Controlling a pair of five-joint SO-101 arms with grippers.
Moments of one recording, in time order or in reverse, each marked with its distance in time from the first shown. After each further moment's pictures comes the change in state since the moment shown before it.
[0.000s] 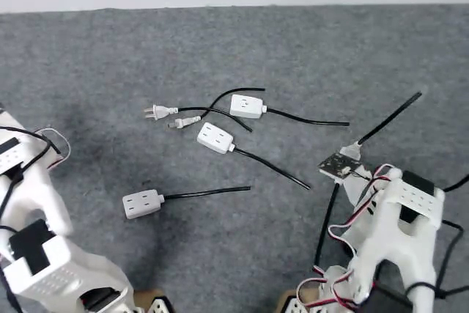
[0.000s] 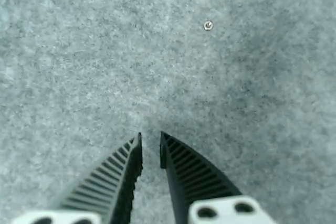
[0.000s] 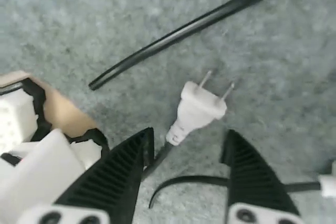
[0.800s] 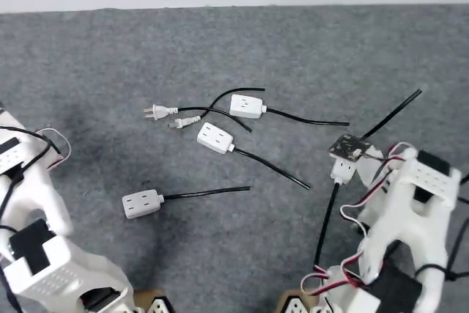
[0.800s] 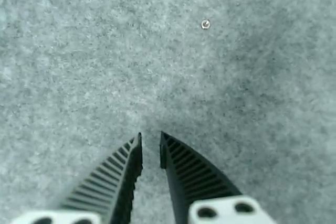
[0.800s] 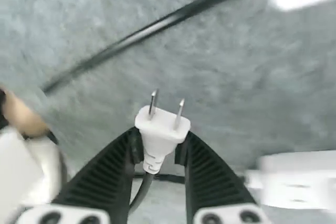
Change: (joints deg) left arm 0.1 0.0 0.0 0.0 -0.2; right arm 1.1 6.8 -14.8 0.9 11.2
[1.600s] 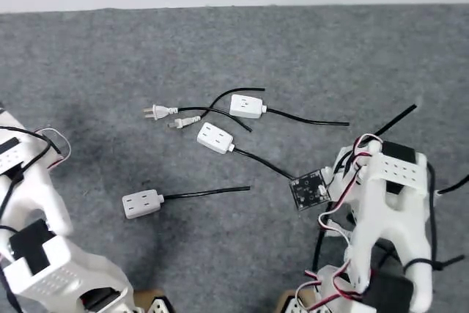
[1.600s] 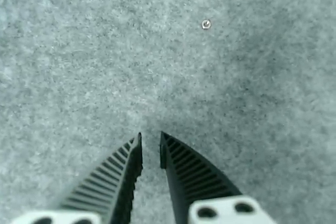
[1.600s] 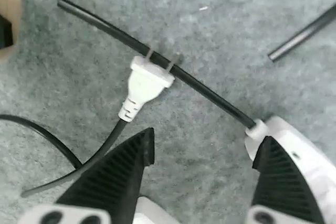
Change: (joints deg) left arm 0.0 0.0 0.0 0.0 0.0; right arm -12.4 -2.2 2.5 -4.2 39.0
